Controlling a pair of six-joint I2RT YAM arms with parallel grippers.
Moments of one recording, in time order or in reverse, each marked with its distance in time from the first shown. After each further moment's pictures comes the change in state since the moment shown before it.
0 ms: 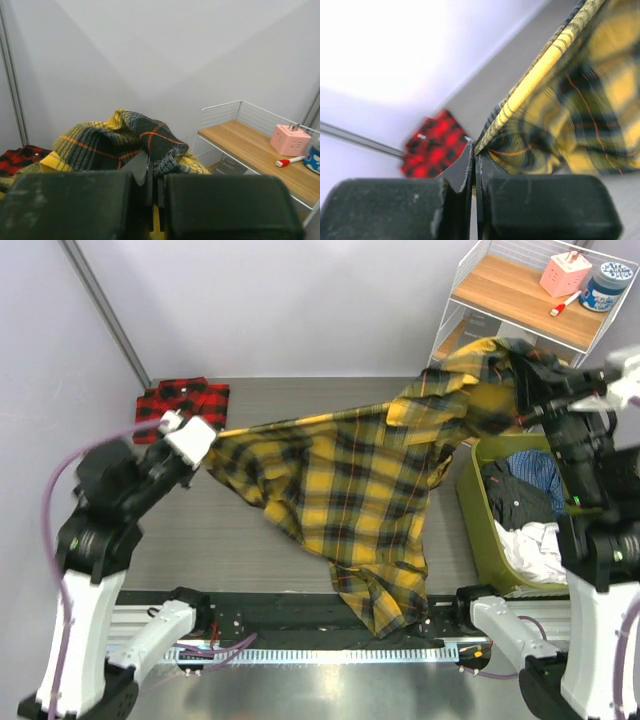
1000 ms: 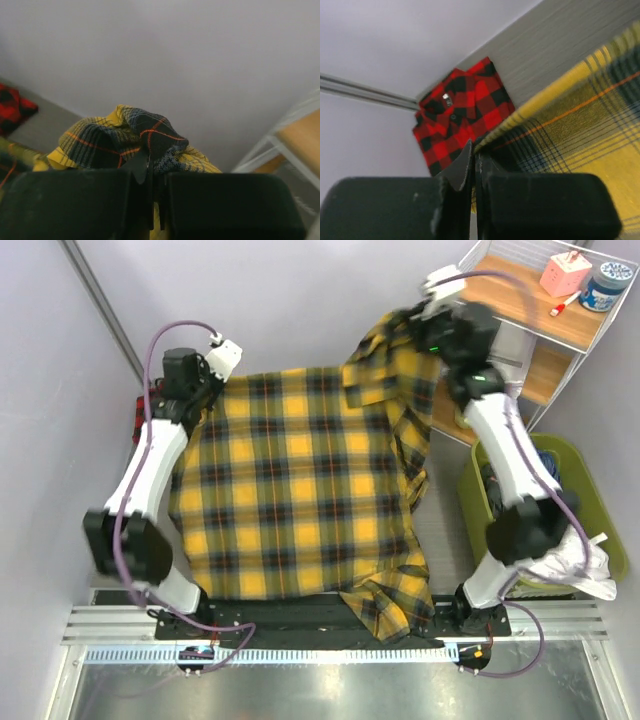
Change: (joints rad) left arm 0.144 0.634 0.075 0.393 -0.257 0.063; right arm 0.058 0.728 0.164 0.237 -0.056 -0.111
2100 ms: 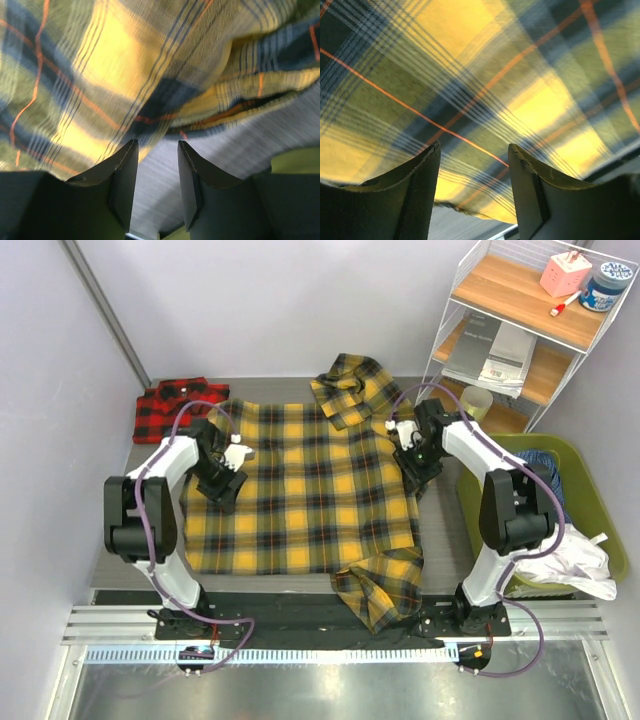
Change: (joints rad) left arm 0.091 0.241 -0.266 -0.597 0.313 -0.005; right arm 0.033 0.165 -0.444 -0.851 0.050 -0.220
